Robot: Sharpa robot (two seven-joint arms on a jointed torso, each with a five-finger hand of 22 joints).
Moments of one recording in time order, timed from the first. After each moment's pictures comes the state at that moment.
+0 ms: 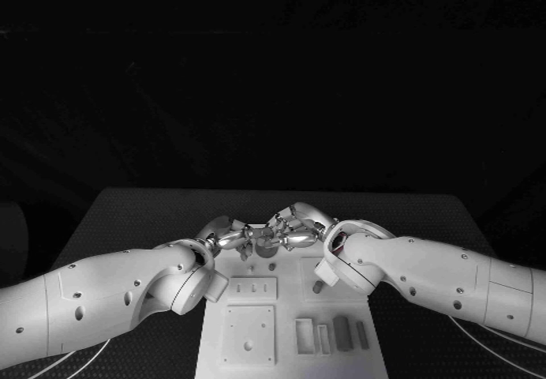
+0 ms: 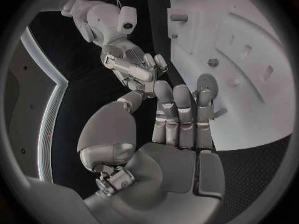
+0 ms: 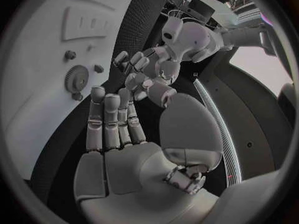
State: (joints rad) left arm 1.30 -0.74 -0.20 1.53 -0.41 -0.50 0.02; left_hand 0.95 -0.14 0.64 -0.07 0.13 1.21 0.00 0.34 0.94 1.38 -0.10 0.80 0.59 1.13 -0.13 1.22 0.45 0.01 0.80 -0.09 0.93 1.29; right arm 1.21 -0.61 -0.05 1.43 -0.84 -0.35 0.01; right_hand 1.13 -0.17 0.79 -0.21 0.05 0.98 0.12 0.33 0.65 0.87 0.02 1.22 0.38 1.05 -0.08 1.21 0.83 0.25 0.98 0.07 0.79 1.31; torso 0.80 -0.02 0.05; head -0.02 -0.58
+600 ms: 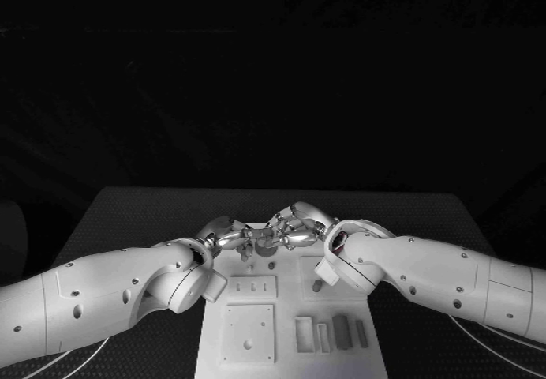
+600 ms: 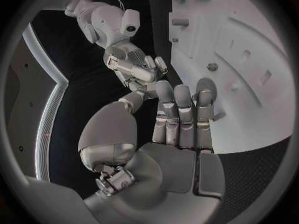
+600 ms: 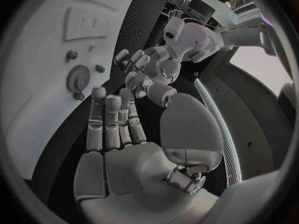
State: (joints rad) left arm 1.30 -0.74 -0.20 1.53 -0.40 -0.45 0.02; left_hand 0.96 -0.13 0.64 -0.07 0.12 1.17 0.02 0.30 0.90 1.36 -0.09 0.80 0.59 1.11 -0.12 1.22 0.45 0.01 0.78 -0.09 0.92 1.30; right arm 1.21 -0.61 -0.05 1.43 -0.84 -0.35 0.01; right_hand 1.11 -0.16 0.80 -0.21 0.05 1.01 0.09 0.34 0.65 0.90 0.00 1.22 0.39 1.07 -0.10 1.23 0.85 0.25 1.00 0.05 0.81 1.31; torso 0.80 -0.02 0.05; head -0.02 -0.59
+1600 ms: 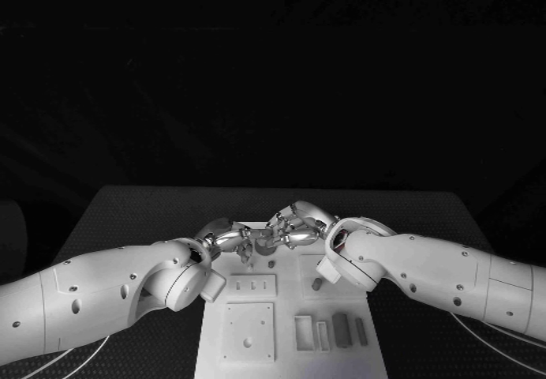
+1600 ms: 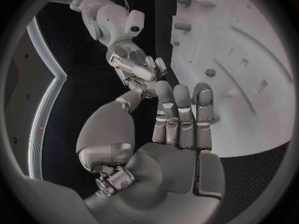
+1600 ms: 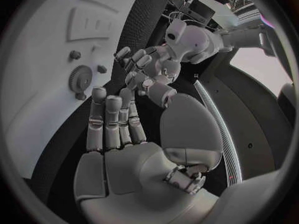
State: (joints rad) left arm 1.30 -0.74 -0.20 1.52 -0.33 -0.39 0.02; left_hand 0.92 -0.18 0.64 -0.07 0.18 1.15 0.03 0.28 0.87 1.33 -0.08 0.82 0.59 1.09 -0.12 1.22 0.44 0.01 0.78 -0.09 0.90 1.31; right arm 1.21 -0.62 -0.05 1.42 -0.85 -0.33 0.01; right_hand 1.11 -0.14 0.80 -0.23 0.05 1.02 0.09 0.34 0.65 0.92 -0.01 1.22 0.39 1.08 -0.10 1.23 0.85 0.25 1.01 0.05 0.82 1.31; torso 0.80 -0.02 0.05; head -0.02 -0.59
